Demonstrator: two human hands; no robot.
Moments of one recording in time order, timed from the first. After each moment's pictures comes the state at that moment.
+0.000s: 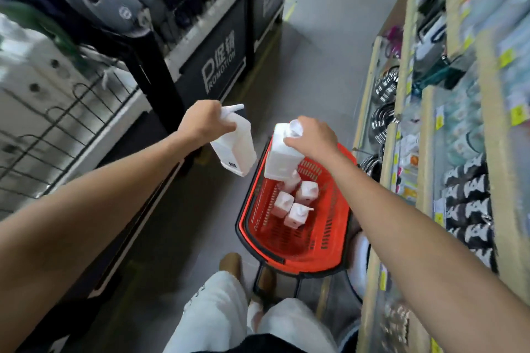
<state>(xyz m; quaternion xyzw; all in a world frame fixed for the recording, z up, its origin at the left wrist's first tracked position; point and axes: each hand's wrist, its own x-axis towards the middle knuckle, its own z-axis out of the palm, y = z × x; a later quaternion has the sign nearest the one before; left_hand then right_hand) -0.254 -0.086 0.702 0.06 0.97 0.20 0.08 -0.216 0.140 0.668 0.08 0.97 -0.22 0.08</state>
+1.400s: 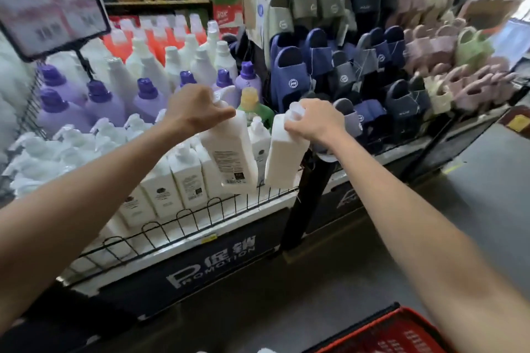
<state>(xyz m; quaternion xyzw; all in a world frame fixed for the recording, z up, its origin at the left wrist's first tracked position) -0.290 -0.453 0.898 -0.24 0.94 0.14 -0.21 -0.422 -0.261 0.891 -0.34 0.93 -0.15 -0.03</state>
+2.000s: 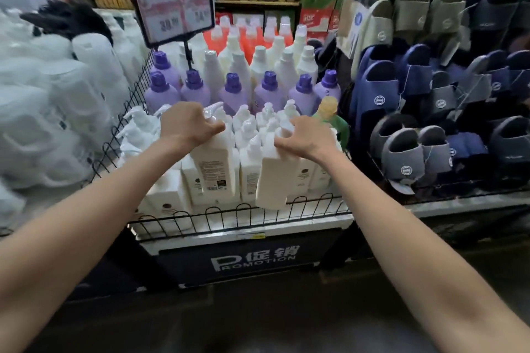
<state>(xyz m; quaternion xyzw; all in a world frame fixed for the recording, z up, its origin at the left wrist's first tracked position) -0.170 -0.532 0.868 -0.46 0.87 0.03 -0.18 -0.353 -0.391 0.862 -0.50 0.85 -0.16 0.04</state>
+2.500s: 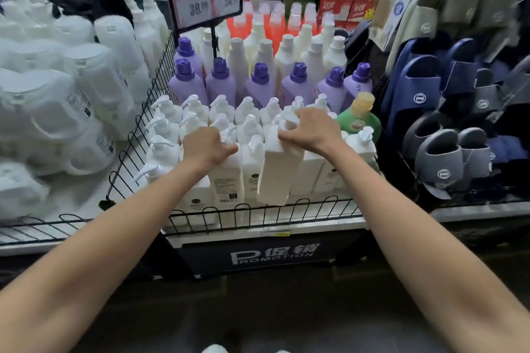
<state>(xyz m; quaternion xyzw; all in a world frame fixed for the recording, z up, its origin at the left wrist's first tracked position) -0.121 -0.582 0.794 -0.52 0.84 0.10 -0.12 -0.292 -0.461 0.858 -0.51 0.84 -0.18 0.06</state>
